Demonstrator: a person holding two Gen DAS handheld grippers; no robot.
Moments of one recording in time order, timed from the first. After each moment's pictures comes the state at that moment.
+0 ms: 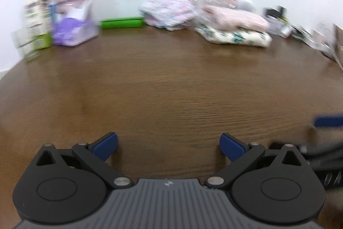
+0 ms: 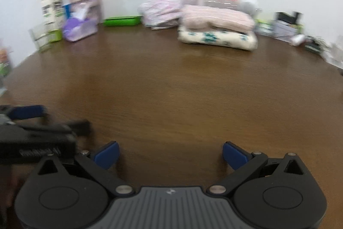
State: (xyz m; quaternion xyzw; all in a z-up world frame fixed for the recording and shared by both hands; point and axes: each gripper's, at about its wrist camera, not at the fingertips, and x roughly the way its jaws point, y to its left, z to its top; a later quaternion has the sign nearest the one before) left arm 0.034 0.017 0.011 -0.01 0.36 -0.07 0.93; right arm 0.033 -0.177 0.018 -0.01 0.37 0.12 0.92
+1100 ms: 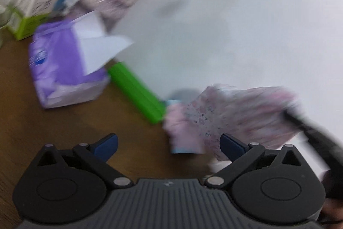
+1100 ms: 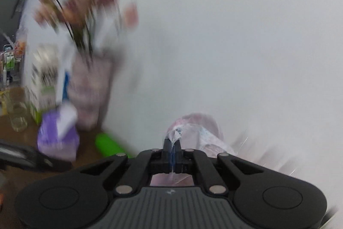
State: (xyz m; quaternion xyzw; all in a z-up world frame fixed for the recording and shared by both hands) left arm 0.271 0.182 0.072 -0.36 0.24 -0.09 0.90; right arm 0.266 -0.055 0.198 -0.24 0.06 0.17 0.96
